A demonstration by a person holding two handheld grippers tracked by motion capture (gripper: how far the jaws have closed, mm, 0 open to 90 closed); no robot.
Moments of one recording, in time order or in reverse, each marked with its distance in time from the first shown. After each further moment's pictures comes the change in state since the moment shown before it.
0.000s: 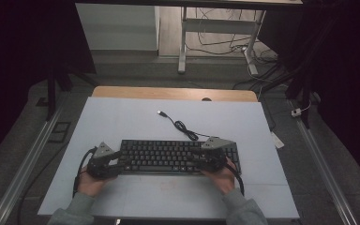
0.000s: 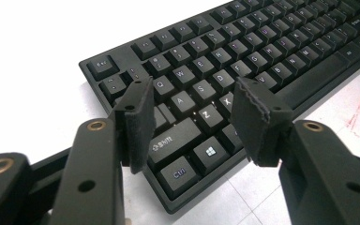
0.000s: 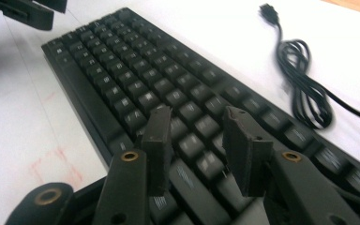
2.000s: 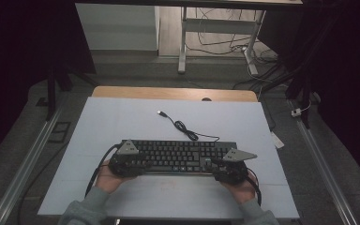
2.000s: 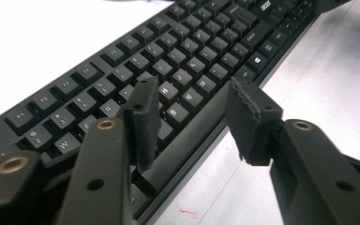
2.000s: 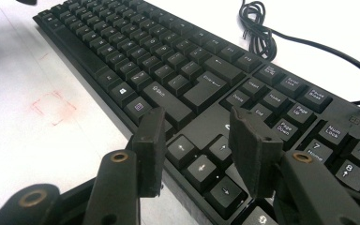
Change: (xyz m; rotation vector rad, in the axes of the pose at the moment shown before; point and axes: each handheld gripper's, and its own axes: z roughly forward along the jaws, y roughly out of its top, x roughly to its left) left arm -0.048 0.041 0.022 0.058 -0.203 0.156; right arm -0.010 -0.043 -0.051 0.002 -0.049 0.035
